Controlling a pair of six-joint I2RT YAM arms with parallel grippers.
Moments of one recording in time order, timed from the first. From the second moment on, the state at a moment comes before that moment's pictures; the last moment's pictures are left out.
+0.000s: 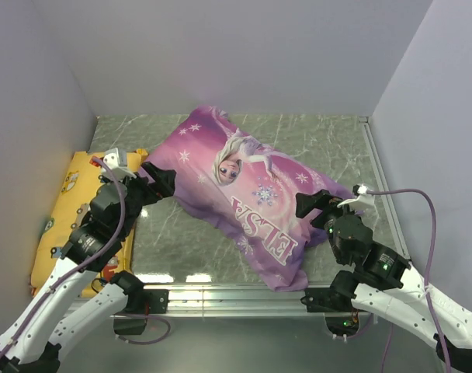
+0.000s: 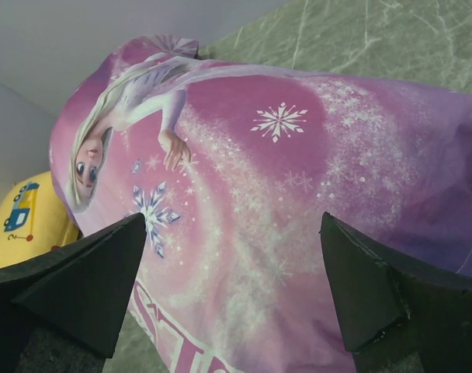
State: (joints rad) left arm -0.54 0.64 0.86 -0.40 -0.38 -0.60; right arm 0.91 0.46 0.63 -0.44 0.79 0.74
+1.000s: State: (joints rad) left arm -0.44 0.95 0.77 -0.29 -0.31 -0.75; right arm 1.30 1.45 1.14 -0.35 0.93 0.18
